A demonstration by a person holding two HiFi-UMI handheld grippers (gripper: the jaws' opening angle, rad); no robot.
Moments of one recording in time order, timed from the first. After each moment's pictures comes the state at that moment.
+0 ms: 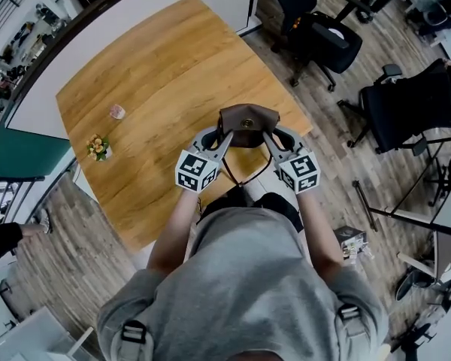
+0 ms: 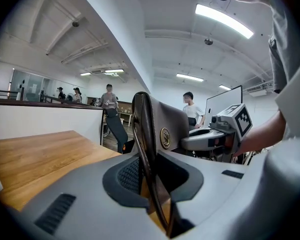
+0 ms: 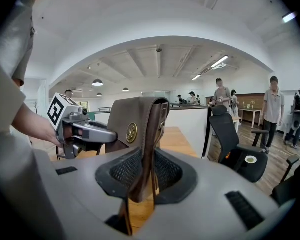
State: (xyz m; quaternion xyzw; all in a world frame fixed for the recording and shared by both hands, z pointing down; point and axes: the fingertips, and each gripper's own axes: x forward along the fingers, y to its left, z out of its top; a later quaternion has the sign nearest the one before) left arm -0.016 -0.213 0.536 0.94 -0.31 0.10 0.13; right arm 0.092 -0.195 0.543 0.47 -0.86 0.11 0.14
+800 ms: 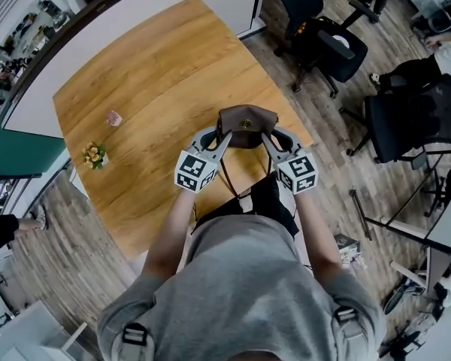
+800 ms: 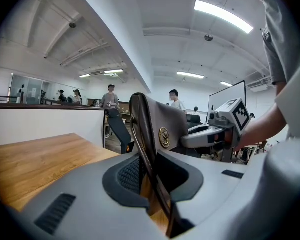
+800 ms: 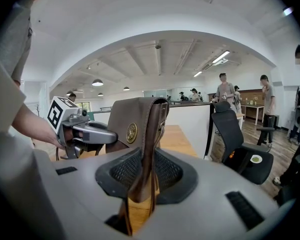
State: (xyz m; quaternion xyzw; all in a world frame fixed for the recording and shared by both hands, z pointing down) left arm -0.005 -0.270 0.553 0.94 -0.31 0.11 0.11; right arm 0.104 -0.255 0.561 0.46 -0.87 0.13 0.14
